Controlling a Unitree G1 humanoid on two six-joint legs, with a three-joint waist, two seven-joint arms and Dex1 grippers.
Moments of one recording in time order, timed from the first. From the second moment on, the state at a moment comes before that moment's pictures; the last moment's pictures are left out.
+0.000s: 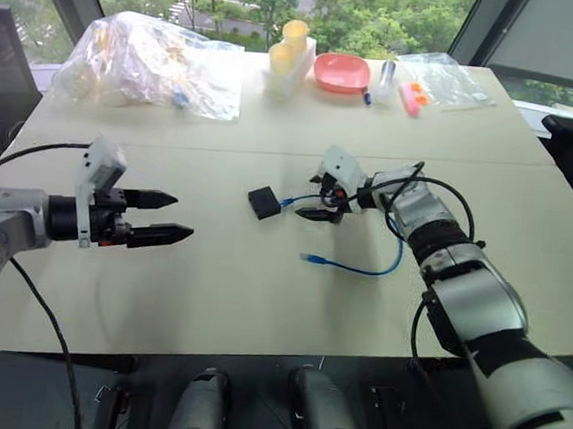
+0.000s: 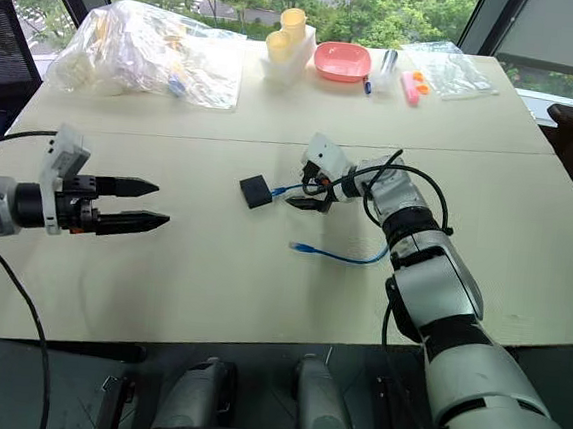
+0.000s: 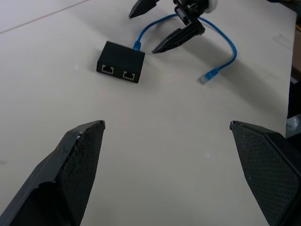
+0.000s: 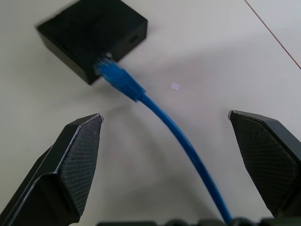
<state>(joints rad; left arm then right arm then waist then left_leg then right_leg) -0.23 0.96 0.27 -0.23 -0.75 0.85 -1.04 -1.18 -0.30 0.34 1.24 -0.05 -0.06 0.98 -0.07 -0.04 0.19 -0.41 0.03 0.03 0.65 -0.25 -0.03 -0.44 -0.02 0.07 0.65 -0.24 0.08</state>
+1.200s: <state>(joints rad) -1.20 0.52 0.06 1.08 -0.46 0.50 -1.32 -1.02 -0.49 0.34 0.59 -0.41 -0.47 0.57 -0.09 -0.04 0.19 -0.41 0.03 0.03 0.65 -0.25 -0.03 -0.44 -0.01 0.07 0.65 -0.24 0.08</state>
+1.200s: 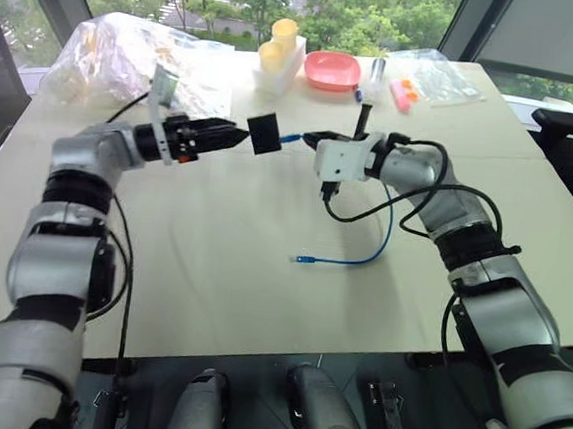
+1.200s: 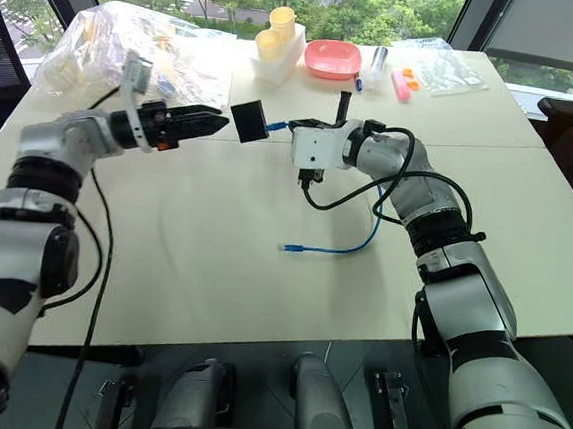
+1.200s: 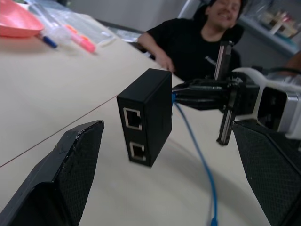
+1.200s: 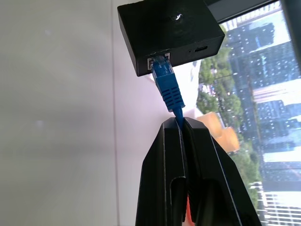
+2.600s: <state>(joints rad) -1.11 0.66 -0.07 0.66 -0.60 0.67 -1.61 -0.86 -0.46 -0.03 0.00 0.56 0.83 1.01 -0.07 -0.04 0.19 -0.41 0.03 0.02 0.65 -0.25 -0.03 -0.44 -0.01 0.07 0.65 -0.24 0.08</state>
